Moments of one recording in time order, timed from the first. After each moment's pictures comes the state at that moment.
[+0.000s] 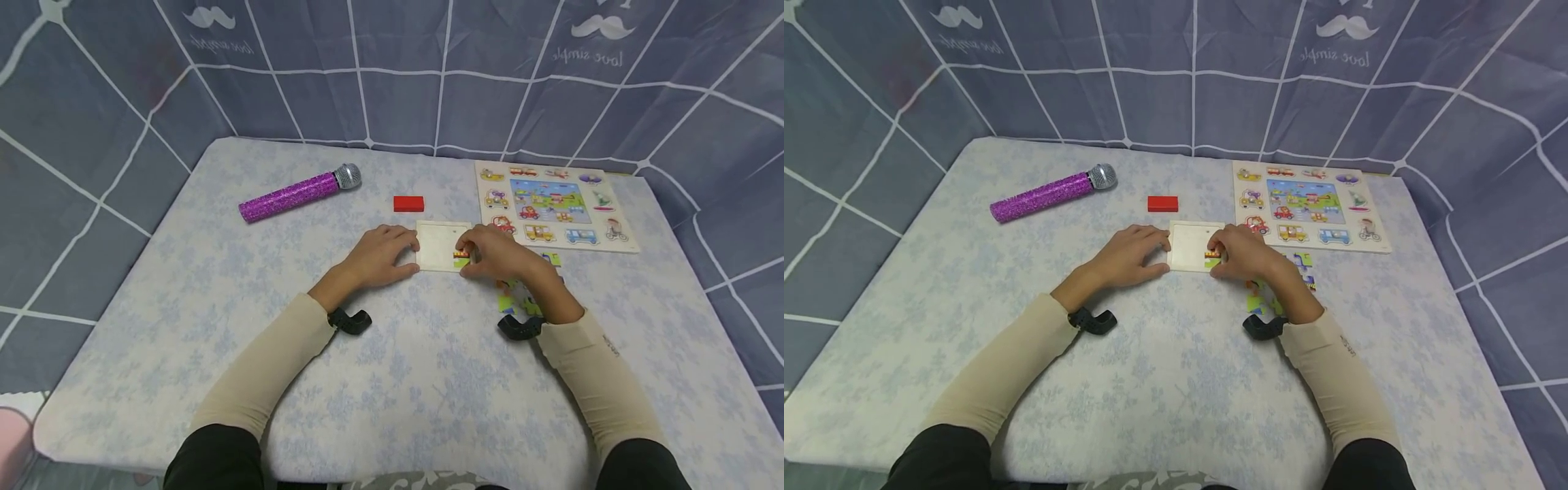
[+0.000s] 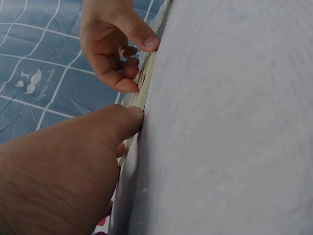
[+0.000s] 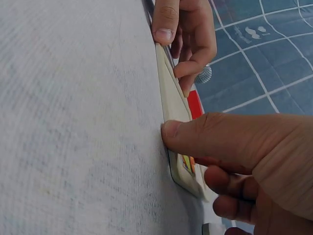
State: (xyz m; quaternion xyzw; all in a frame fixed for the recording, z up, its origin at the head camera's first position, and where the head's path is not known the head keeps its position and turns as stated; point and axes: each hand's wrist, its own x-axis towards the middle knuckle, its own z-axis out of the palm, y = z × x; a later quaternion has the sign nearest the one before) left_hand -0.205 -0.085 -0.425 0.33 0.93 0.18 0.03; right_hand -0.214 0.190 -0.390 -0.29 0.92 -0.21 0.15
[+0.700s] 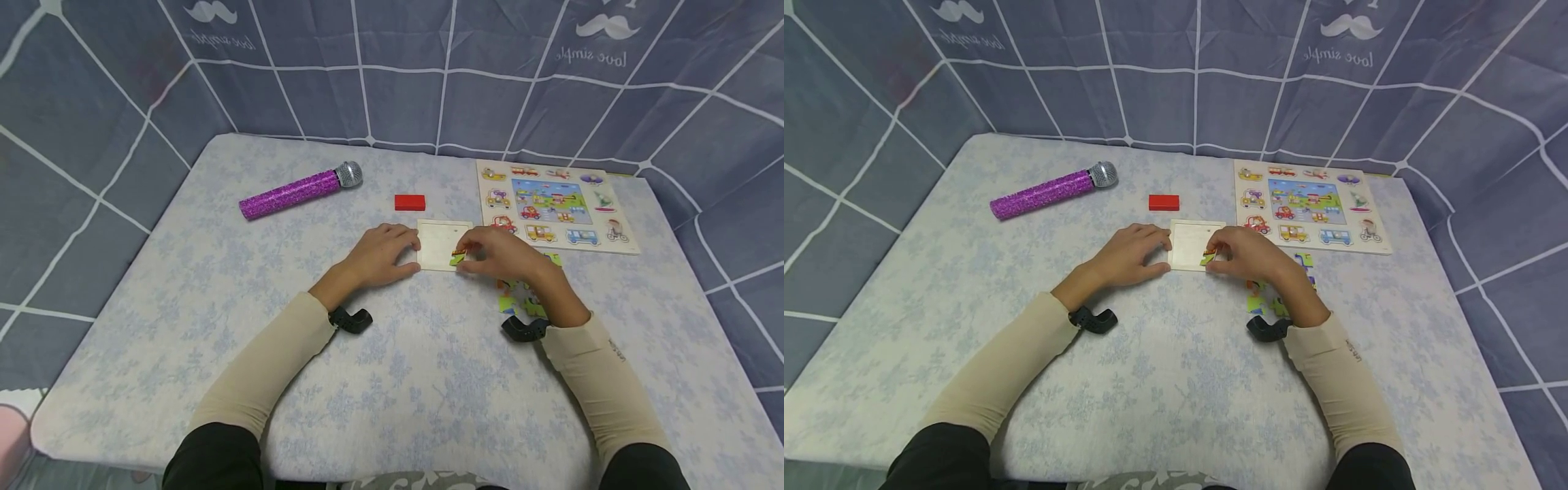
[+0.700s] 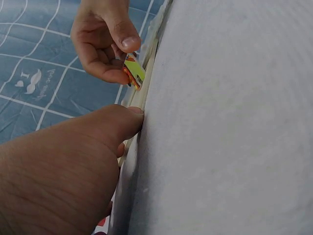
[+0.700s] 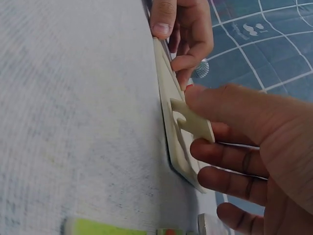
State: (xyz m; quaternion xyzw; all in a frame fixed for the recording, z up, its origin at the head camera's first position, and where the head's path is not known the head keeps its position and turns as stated) left_hand -0.203 -0.086 -0.424 0.33 0.93 0.18 0.03; right_hand -0.211 0.194 -0.387 -0.33 0.90 -0.27 0.12
